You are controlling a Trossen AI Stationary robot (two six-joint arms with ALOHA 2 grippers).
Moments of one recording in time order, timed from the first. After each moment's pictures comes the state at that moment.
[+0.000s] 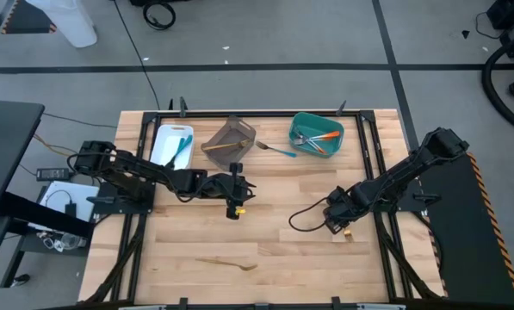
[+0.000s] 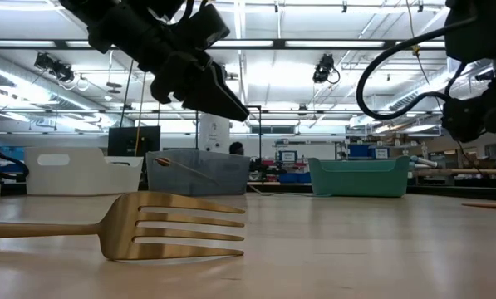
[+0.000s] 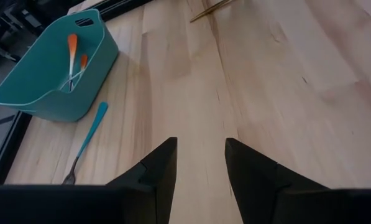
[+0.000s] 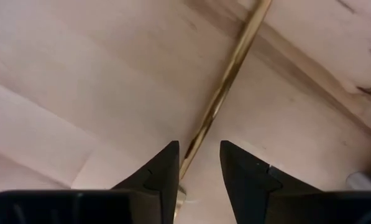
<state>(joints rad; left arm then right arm) -0.11 1.57 0.81 0.20 -0.27 0.27 0.44 1.34 0.58 -0.81 -0.09 1.43</state>
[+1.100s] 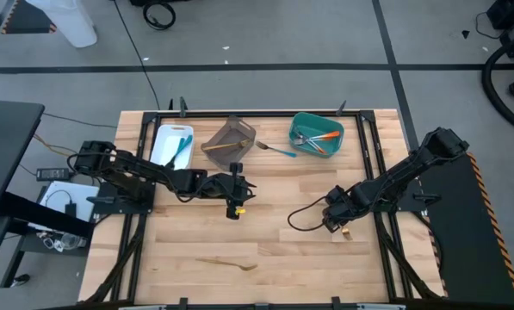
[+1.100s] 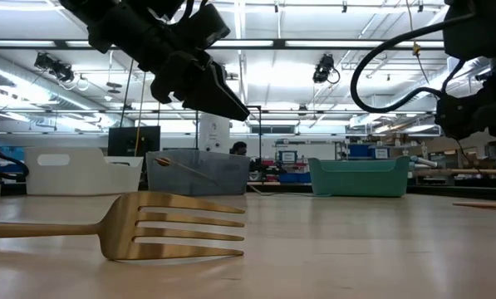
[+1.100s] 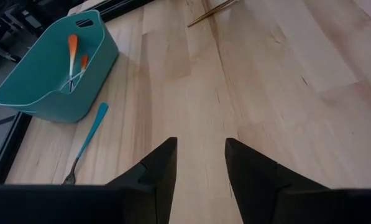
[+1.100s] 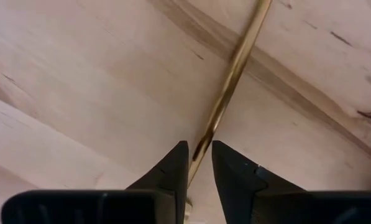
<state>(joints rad) -0.11 1.57 0.81 0.20 -0.27 0.27 0.44 1.34 0.58 -0.78 -0.02 1.44</state>
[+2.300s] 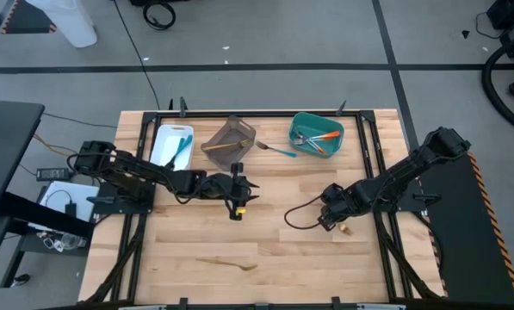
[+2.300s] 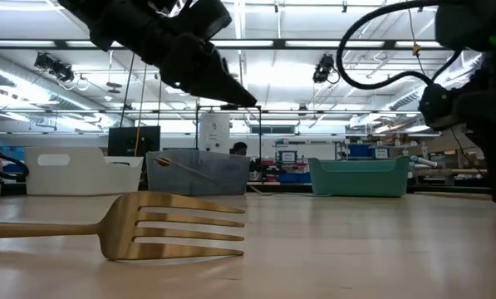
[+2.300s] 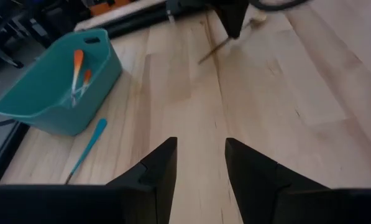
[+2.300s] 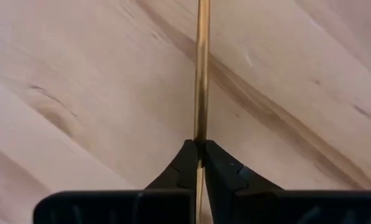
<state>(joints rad) -0.13 1.57 0.81 0.28 -0.27 0.21 0.42 1.31 0.57 -0.68 0.09 1.34</state>
